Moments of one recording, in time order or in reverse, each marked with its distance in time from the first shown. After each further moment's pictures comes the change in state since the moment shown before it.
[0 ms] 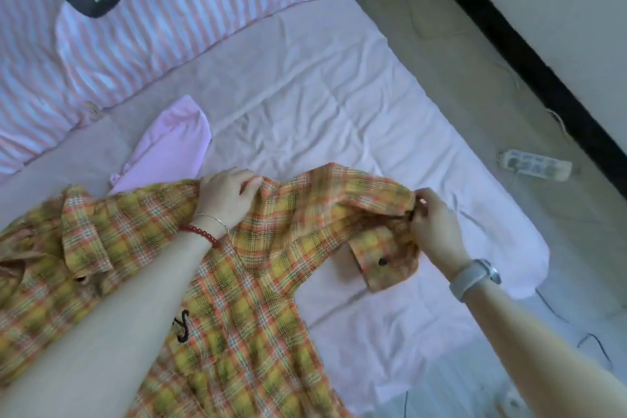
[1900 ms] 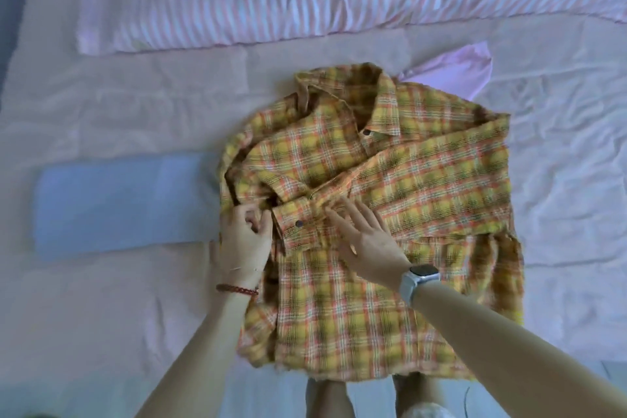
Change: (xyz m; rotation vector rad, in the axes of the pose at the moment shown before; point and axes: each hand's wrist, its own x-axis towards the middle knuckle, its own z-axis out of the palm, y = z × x) left_hand -0.380 -0.280 0.005 -0.604 0.448 -0.901; right_hand -0.319 -0.162 0.286 -0.676 -0.609 -1.046
